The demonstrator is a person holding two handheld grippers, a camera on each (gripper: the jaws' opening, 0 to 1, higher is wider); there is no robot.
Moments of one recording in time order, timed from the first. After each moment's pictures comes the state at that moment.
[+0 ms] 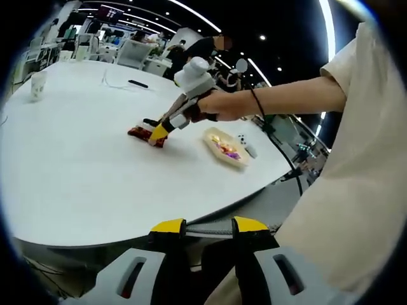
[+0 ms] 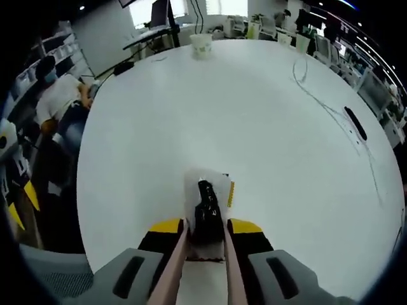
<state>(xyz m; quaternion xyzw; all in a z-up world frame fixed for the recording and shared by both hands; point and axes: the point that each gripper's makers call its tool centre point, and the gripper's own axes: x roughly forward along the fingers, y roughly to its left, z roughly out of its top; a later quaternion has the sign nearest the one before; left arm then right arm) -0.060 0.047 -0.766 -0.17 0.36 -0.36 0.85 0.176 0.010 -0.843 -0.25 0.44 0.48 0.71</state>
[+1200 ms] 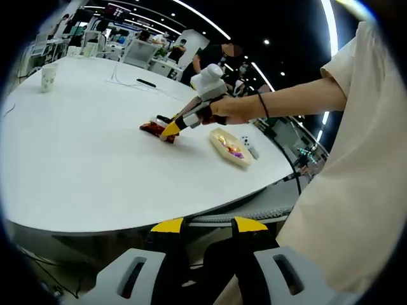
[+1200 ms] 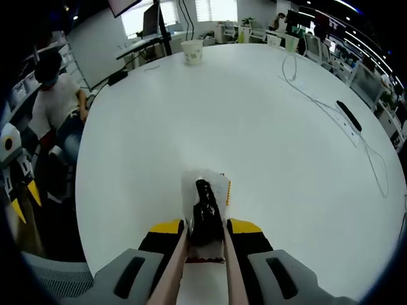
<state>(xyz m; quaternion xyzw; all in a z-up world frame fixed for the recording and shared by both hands) -0.072 0.075 -0.777 -0.19 0.36 -0.35 0.85 0.182 0.008 -0.845 -0.22 0.44 0.47 0.73</state>
